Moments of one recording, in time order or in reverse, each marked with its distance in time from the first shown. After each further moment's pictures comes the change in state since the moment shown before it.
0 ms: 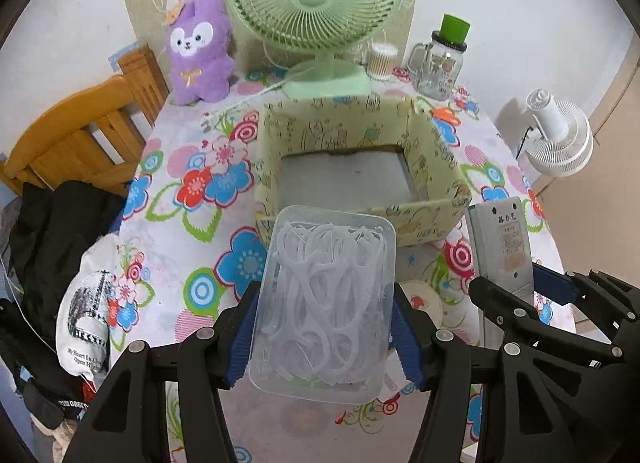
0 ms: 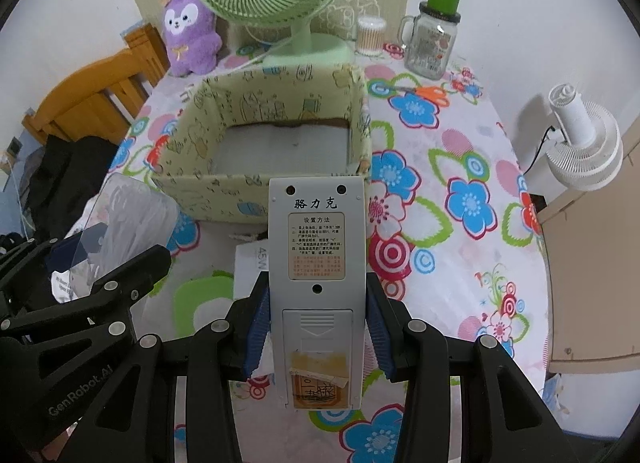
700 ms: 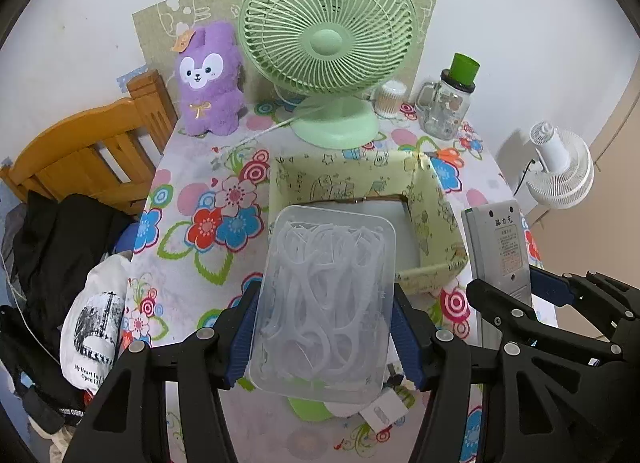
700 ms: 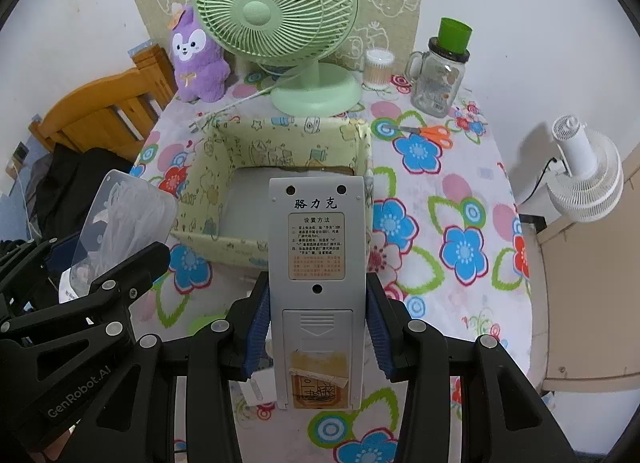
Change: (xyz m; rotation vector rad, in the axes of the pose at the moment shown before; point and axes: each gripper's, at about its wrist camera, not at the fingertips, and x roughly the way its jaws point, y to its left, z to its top) left arm -0.016 0.010 0.041 -0.036 -0.056 -0.002; right arm -0.016 0.003 0.051 -0.034 -0.029 0.007
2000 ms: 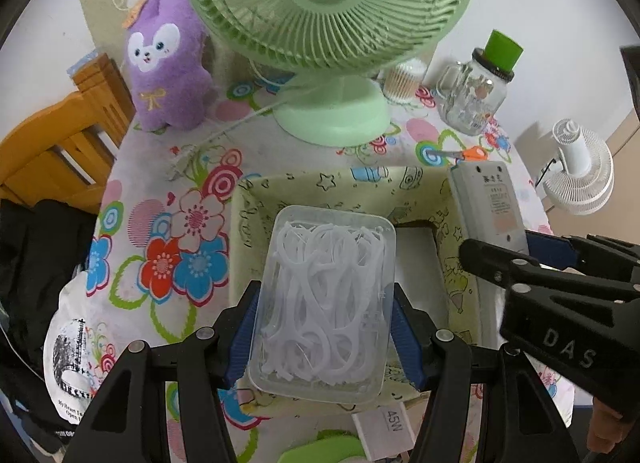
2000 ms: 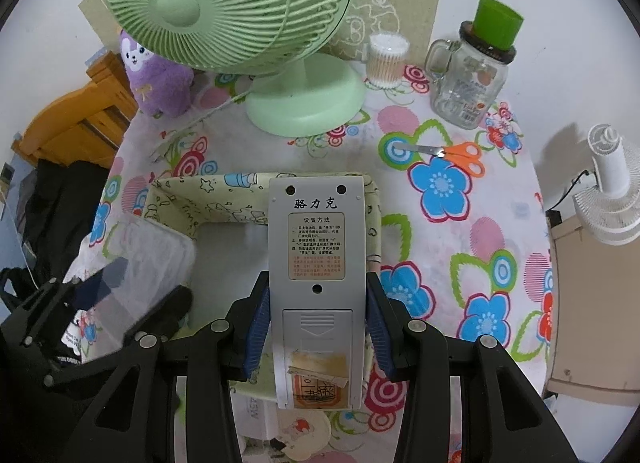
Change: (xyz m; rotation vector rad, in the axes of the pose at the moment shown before) left arm 0.106 0.003 0.056 0.010 0.101 -0.036; right arm 0.099 -0.022 0.095 0.033 0.125 0.030
